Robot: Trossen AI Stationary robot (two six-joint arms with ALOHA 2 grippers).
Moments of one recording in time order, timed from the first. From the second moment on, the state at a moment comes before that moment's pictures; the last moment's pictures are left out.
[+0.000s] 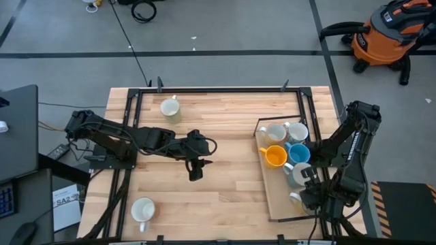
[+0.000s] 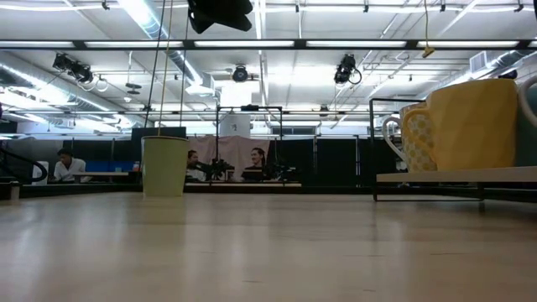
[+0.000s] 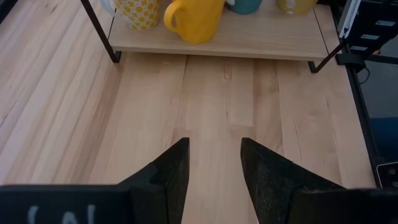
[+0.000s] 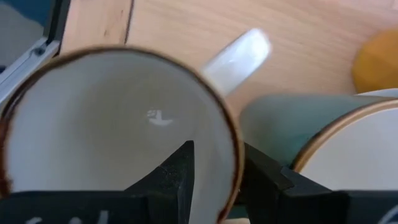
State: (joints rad) left arm -0.23 1.47 1.26 -0.52 -0.21 -0.28; right arm 1.13 1.37 1.11 -1.25 0.13 0.81
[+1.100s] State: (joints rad) left arm -0.23 1.47 1.26 -0.52 -0.21 -0.28; right arm 1.13 1.08 1.11 -1.26 0.21 0.78
